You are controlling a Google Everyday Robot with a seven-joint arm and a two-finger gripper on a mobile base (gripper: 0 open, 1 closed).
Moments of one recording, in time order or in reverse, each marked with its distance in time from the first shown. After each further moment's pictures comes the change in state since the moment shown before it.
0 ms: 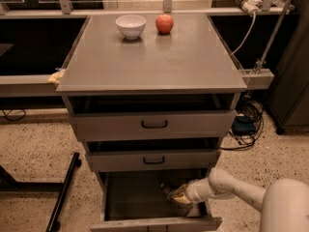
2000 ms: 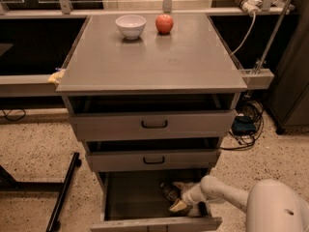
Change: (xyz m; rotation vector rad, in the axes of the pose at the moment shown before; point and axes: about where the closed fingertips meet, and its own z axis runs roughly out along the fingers) arm 0.034 -0.026 0.055 0.111 0.057 -0.126
